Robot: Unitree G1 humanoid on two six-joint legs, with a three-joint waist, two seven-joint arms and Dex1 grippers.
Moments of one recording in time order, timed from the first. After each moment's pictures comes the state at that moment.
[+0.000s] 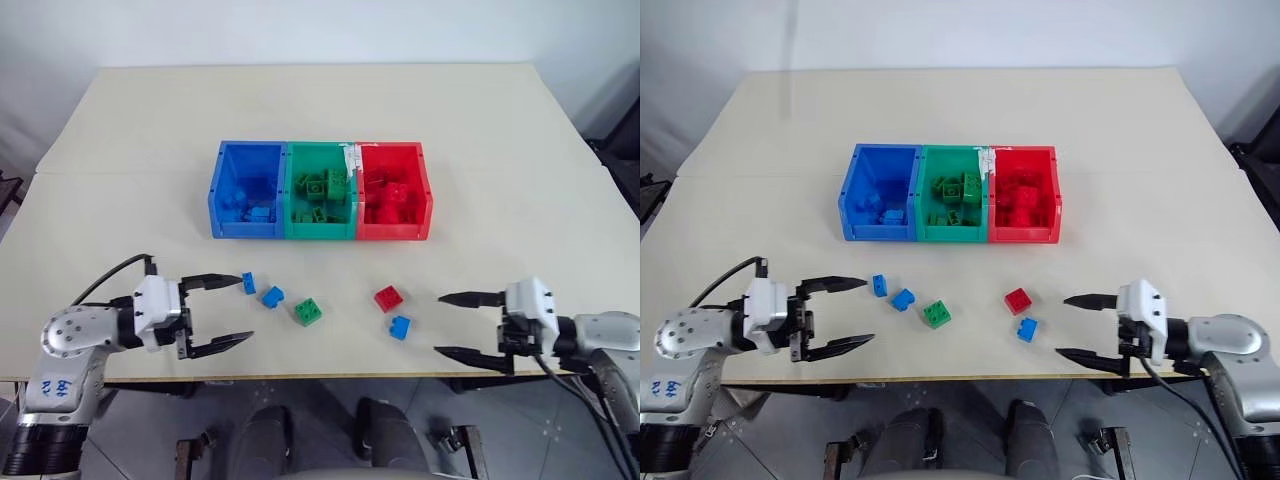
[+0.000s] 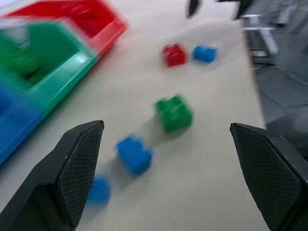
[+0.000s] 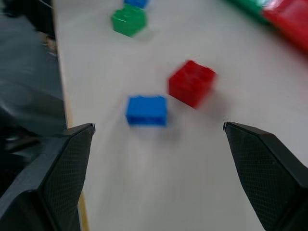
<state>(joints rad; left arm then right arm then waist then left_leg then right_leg) 0.03 0.72 0.23 -0.10 -0.47 -0.05 -1.19 0.02 -0.84 -0.12 -0.18 0.49 0.21 1.25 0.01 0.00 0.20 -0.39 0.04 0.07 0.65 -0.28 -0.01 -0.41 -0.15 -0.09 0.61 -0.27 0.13</state>
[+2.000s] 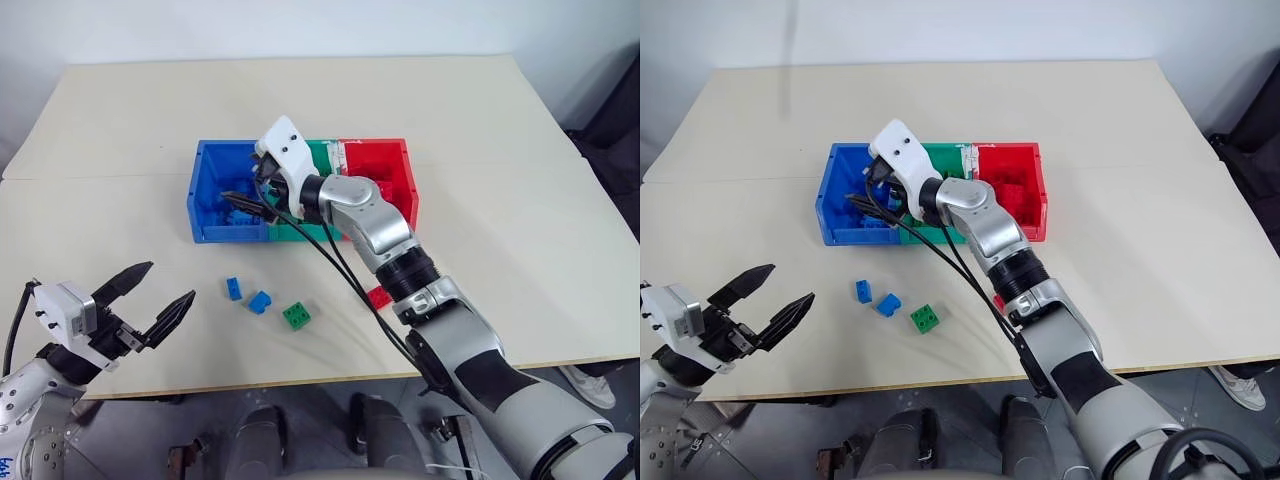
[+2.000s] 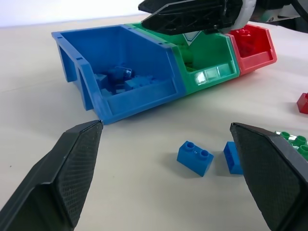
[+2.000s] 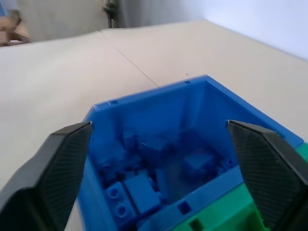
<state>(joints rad) 0.30 0.54 0.53 -0.40 -0.63 0.19 -0.74 -1.07 -0.01 0.25 0.56 0.16 0.25 0.68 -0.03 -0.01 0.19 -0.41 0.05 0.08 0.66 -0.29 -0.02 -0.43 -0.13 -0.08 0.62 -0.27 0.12</state>
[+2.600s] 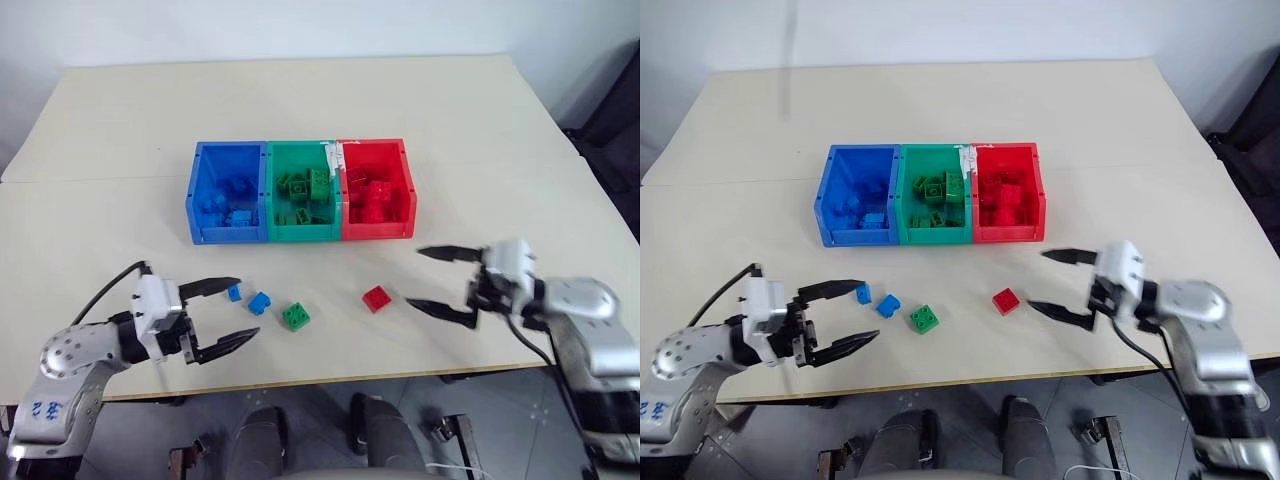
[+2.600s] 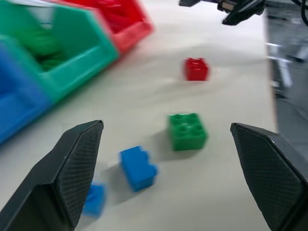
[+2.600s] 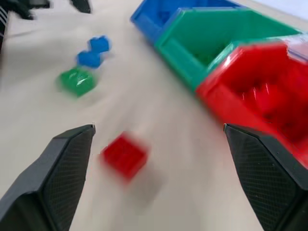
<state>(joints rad) 0.07 0.71 0.19 -0.30 -0.53 0.17 -1.05 -0.09 -0.70 -0.20 -0.08 0.46 0.01 1.28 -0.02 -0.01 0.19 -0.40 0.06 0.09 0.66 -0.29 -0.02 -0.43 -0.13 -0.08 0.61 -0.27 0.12</state>
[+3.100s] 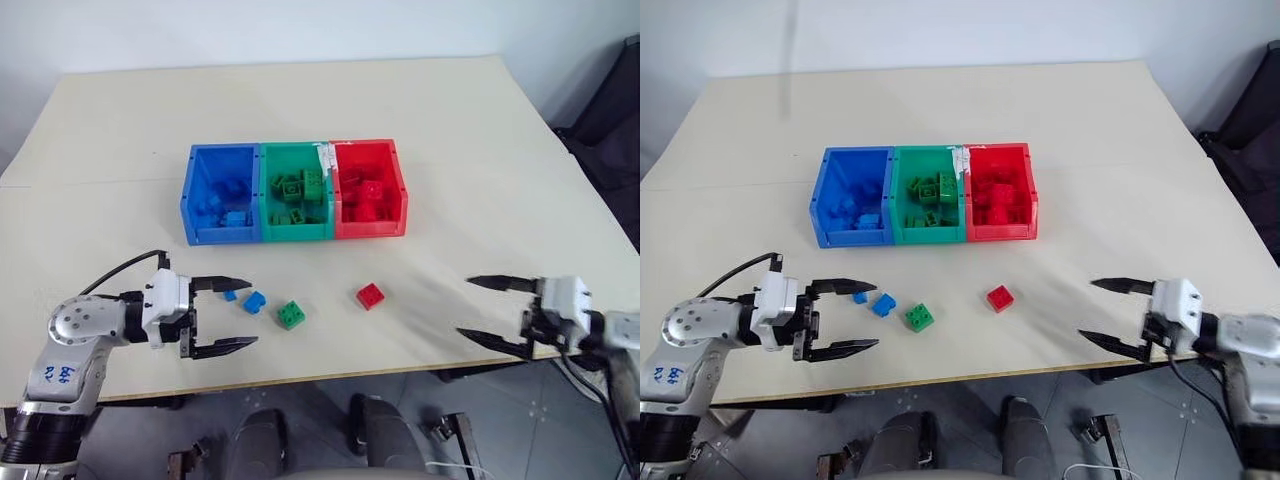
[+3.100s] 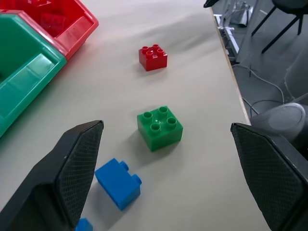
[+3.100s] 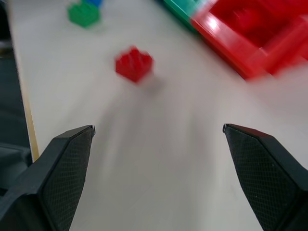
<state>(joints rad) -0.03 0.75 0.16 -0.14 -0.49 0.05 -1.22 -0.13 -0.77 -0.18 0.08 0.45 -0.10 1.40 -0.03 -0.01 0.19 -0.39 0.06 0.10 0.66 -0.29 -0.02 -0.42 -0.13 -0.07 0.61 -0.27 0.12</state>
